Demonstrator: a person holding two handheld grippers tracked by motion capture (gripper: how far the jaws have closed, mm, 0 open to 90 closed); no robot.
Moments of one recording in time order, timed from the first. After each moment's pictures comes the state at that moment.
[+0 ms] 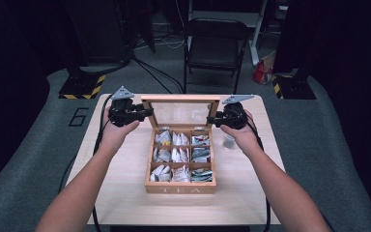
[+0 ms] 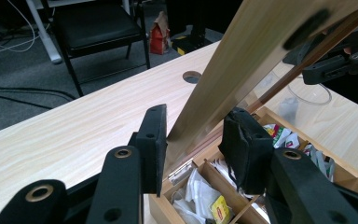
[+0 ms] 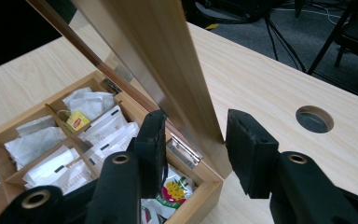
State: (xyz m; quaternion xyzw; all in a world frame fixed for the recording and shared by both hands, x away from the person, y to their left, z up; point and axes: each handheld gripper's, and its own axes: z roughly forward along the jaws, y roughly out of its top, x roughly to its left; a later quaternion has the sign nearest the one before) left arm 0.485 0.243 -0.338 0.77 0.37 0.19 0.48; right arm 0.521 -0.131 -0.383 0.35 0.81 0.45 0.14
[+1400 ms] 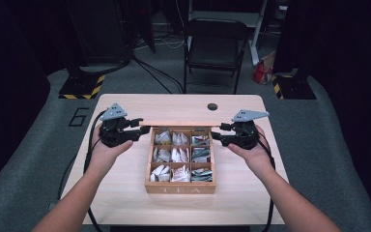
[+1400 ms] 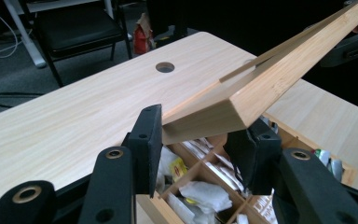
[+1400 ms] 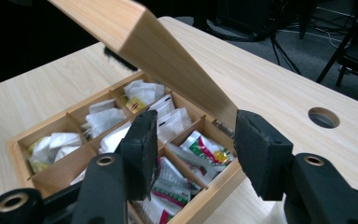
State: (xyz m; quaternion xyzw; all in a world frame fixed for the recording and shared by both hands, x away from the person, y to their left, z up) left arm 0.417 0.250 -0.338 0.78 0.34 0.18 0.49; right arm 0.436 -0.142 -0.359 0.32 0.80 0.48 0.16
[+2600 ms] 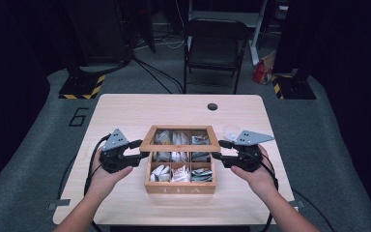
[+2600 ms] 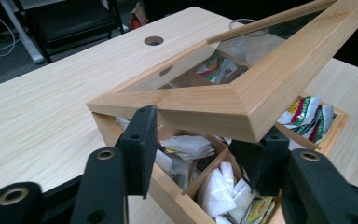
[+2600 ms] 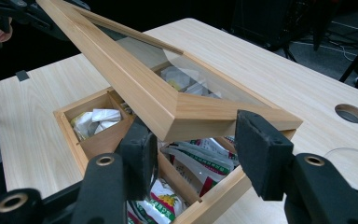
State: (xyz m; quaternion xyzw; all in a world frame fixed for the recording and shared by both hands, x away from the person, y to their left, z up) left arm 0.373 0.249 -0.382 0.80 0.33 0.19 0.47; right arm 0.381 -0.145 -0.378 0.29 0.80 0.50 0.16
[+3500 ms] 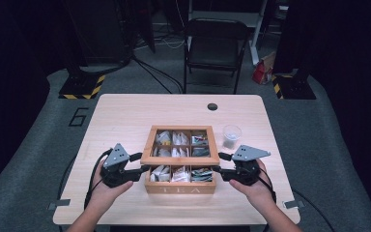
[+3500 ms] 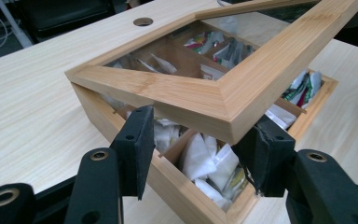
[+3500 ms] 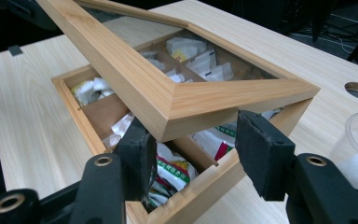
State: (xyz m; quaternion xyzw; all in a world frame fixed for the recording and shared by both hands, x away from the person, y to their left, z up) left arm 0.346 0.249 -0.410 0.80 0.32 0.19 0.46; right arm 0.360 -0.144 -0.412 0.28 0.81 0.48 0.17
